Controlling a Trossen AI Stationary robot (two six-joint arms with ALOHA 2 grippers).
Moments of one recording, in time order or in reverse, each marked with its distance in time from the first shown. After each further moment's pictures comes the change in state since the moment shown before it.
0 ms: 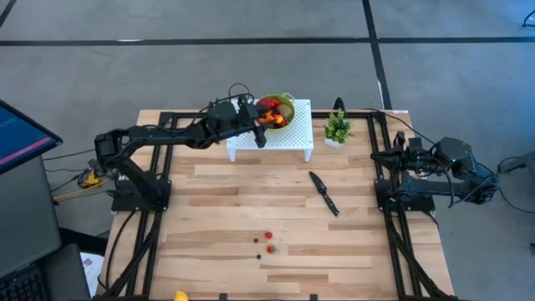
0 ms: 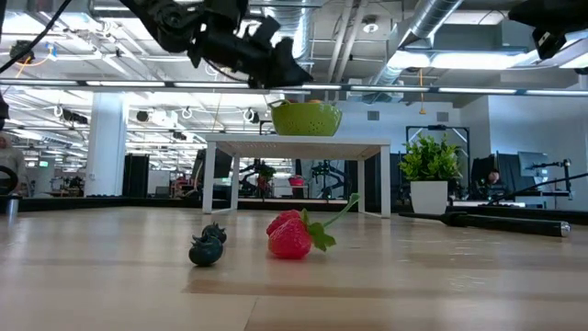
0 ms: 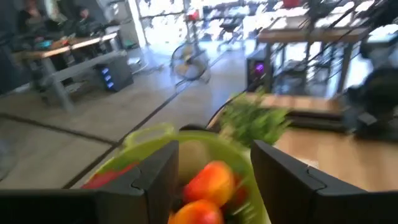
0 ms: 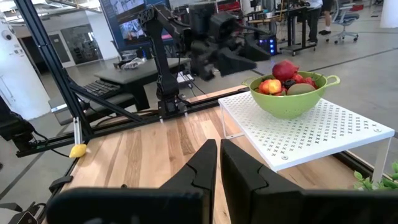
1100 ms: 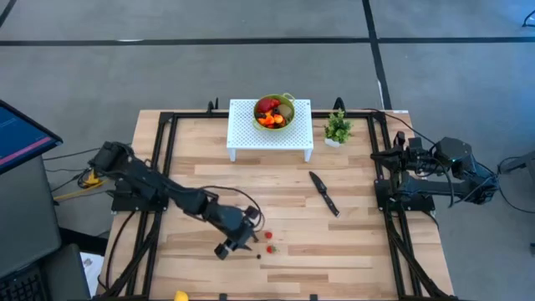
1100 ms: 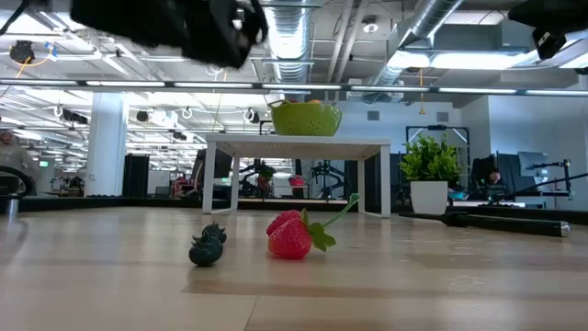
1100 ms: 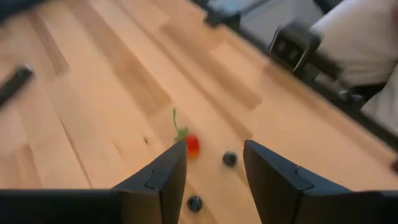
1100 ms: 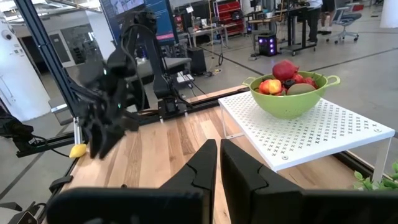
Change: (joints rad) left arm -0.791 0.007 -0.077 -0.475 0.189 0.113; right arm 0.000 0.000 0.000 0.000 0.000 0.000
